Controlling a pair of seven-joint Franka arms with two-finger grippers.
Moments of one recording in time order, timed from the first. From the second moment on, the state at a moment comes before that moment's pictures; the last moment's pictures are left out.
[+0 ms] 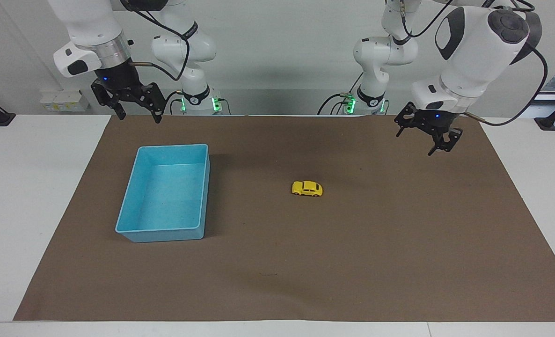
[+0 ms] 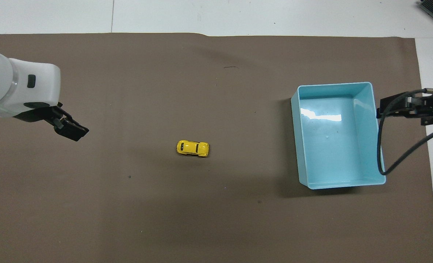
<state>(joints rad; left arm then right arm) -0.08 0.08 -0.12 -1.58 -0.06 1.61 0.65 0.04 0.00 0.01 -1.49 0.01 1.52 0.21</state>
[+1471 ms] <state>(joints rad) -0.43 0.30 -0.13 -1.84 -0.04 2.19 1.01 0.04 0.00 0.01 -1.49 0.01 1.52 0.21</state>
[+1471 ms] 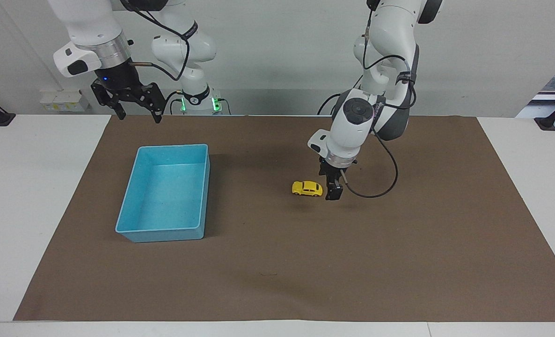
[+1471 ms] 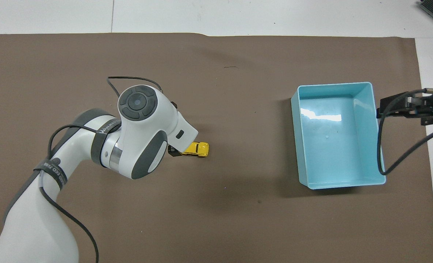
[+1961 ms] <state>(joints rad) -0.49 0.40 -0.12 -1.88 0.06 2.28 0.91 0.04 0.00 0.01 -1.49 0.01 1.52 0.21</state>
